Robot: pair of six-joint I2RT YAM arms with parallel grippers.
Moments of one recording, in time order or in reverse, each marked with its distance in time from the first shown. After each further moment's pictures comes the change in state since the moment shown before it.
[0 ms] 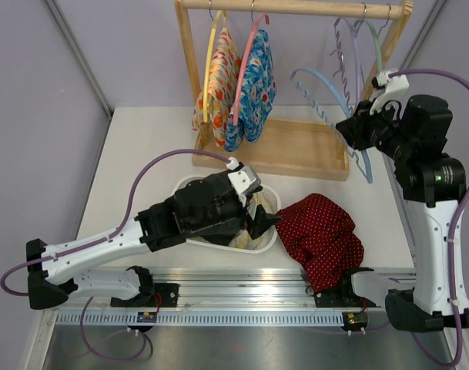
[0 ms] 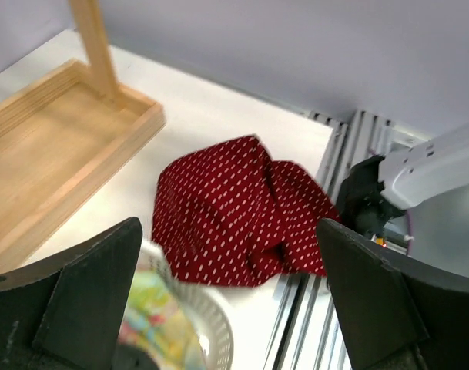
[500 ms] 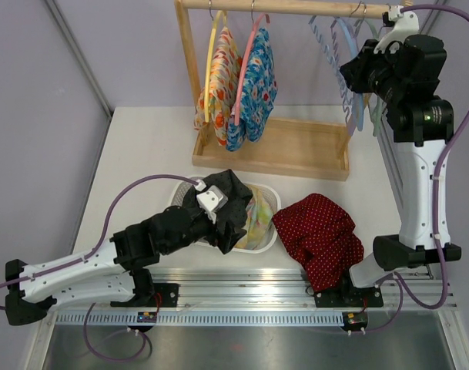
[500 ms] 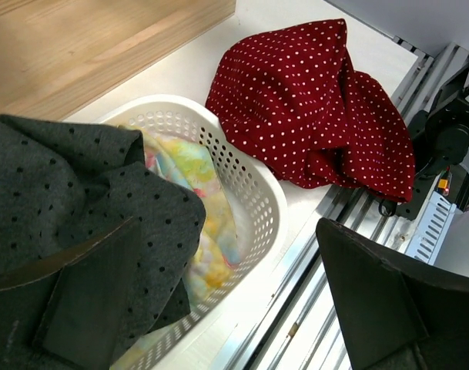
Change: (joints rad) left arm -0.018 -0.336 -0.338 -0.166 -0.217 -0.092; right arm 0.000 0.423 0.522 0.060 0.160 0.162
